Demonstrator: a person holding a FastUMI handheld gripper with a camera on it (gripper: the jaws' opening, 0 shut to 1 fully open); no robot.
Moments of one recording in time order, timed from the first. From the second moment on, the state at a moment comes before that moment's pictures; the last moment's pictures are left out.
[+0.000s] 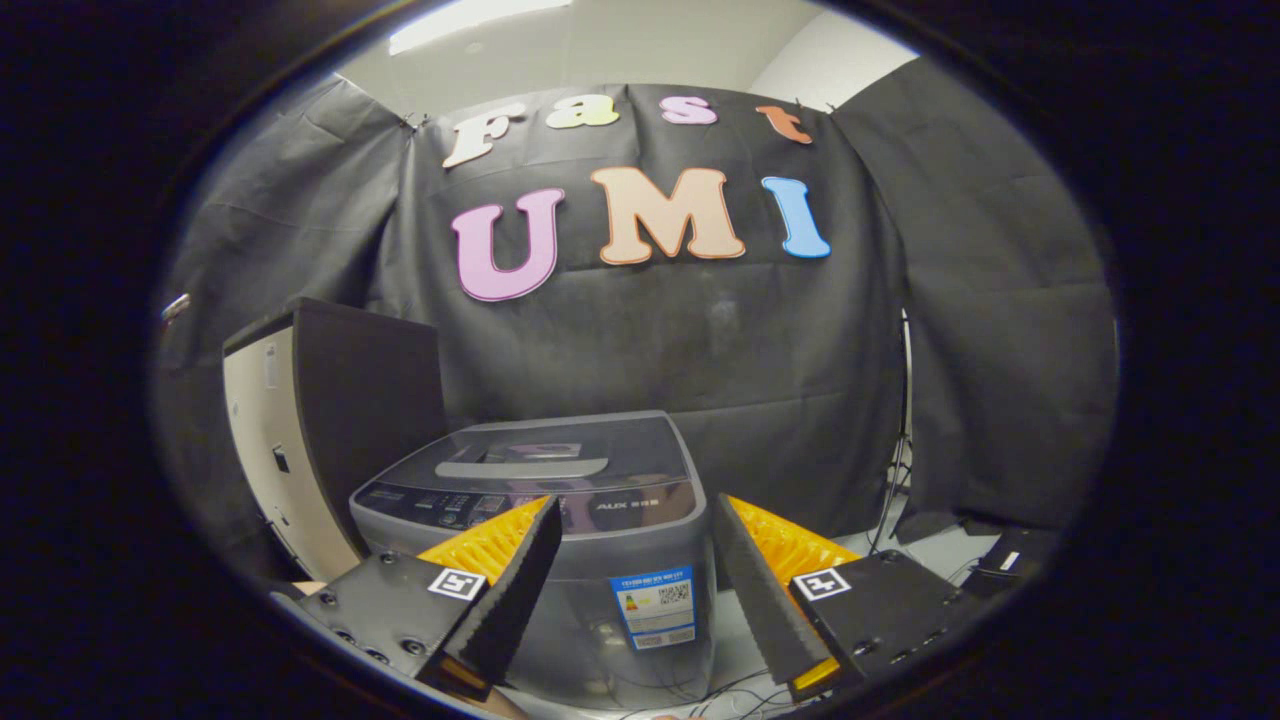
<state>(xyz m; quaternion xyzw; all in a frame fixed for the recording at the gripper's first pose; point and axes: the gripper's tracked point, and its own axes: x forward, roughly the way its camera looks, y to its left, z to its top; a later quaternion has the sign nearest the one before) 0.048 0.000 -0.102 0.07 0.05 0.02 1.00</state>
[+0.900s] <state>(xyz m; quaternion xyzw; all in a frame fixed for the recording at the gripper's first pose) 0.042 -0.009 -0.097 0.07 0.04 0.00 1.00</state>
